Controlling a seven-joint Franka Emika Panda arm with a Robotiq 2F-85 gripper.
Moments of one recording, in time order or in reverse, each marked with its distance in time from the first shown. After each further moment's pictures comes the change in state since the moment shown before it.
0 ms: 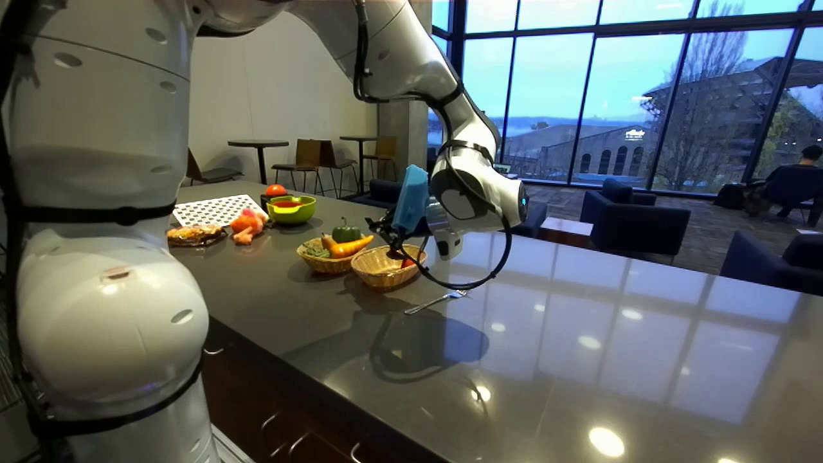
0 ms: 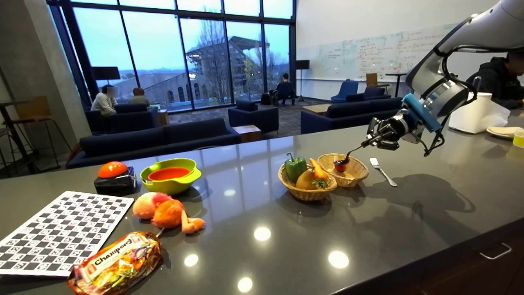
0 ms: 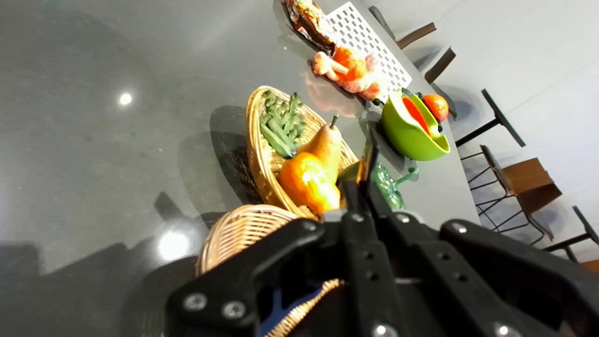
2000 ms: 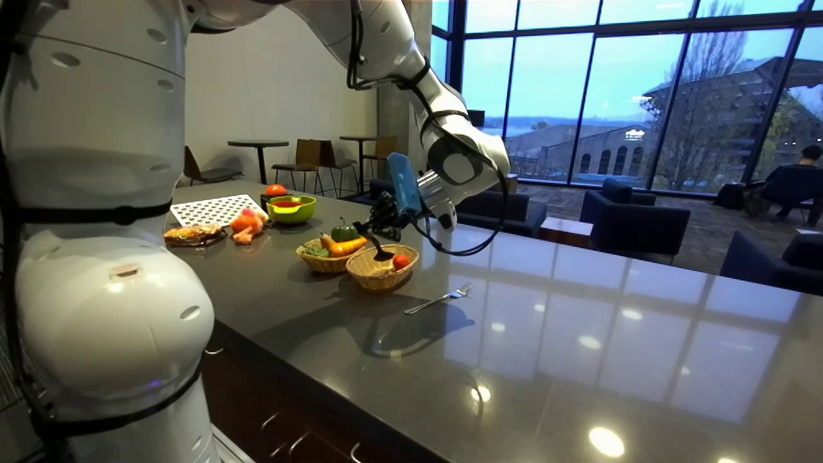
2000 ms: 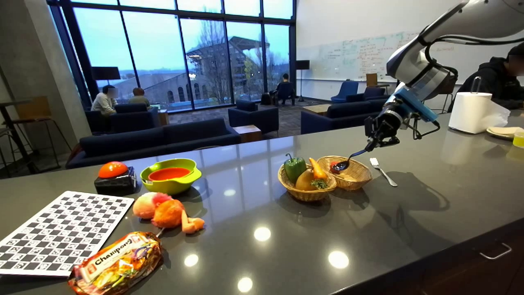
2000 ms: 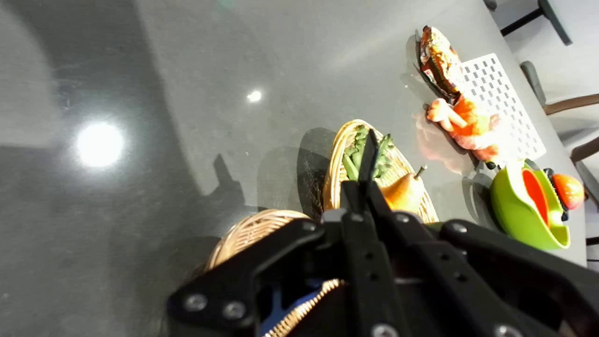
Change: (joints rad) arm 0.048 -0.018 0.058 0.121 -0.321 -0.018 -0.019
